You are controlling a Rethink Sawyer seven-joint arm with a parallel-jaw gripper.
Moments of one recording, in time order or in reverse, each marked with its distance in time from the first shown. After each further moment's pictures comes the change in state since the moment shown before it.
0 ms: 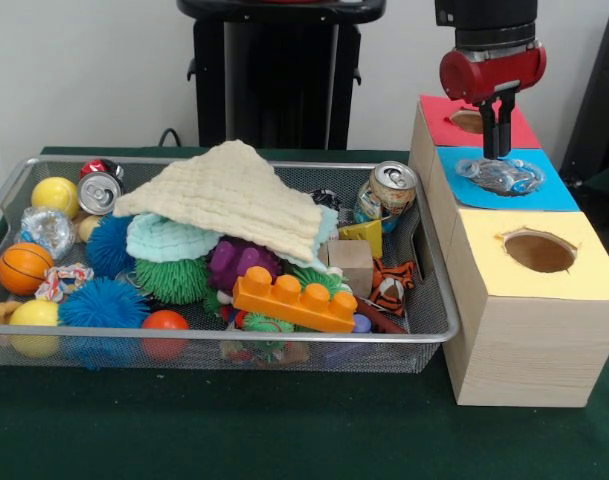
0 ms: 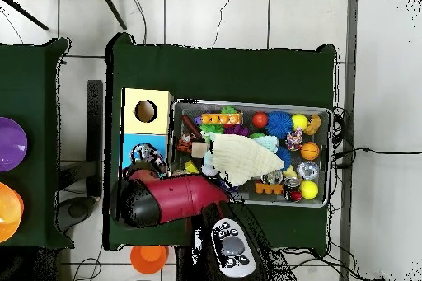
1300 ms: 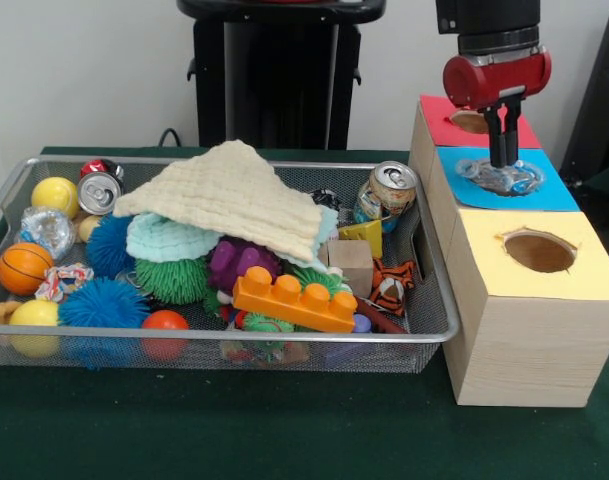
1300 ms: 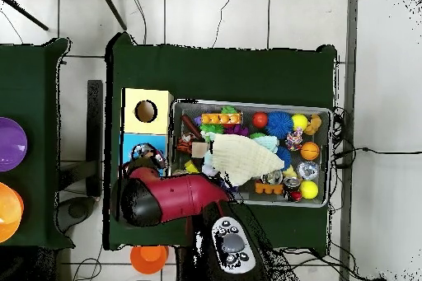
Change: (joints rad) arm 0.000 0.016 -0.002 -0.003 0.000 -0.085 0.000
